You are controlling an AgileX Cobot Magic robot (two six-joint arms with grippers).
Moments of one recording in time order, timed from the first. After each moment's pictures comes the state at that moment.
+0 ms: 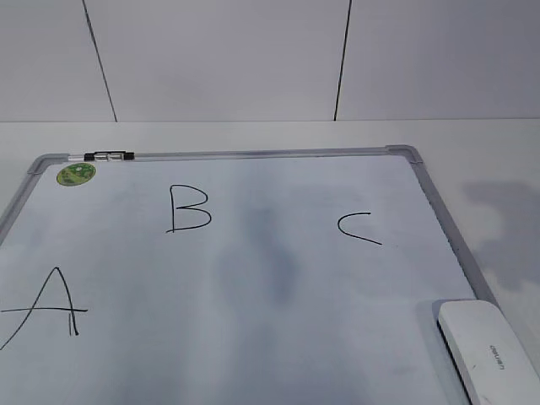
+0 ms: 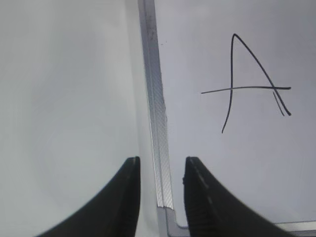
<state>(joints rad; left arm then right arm) -0.03 1.14 -0.90 0.03 1.09 0.00 0.10 0.91 -0.79 -0.08 1.13 0.11</state>
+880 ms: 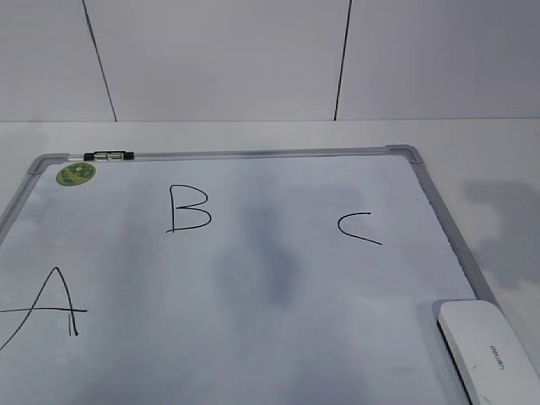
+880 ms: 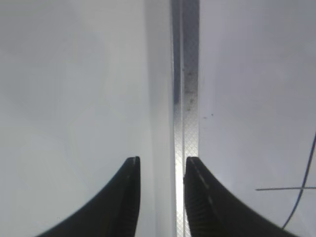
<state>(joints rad) 0.05 1.74 -1.14 0.04 0.99 0.00 0.10 0.91 -0.80 -0.07 1.13 0.11</state>
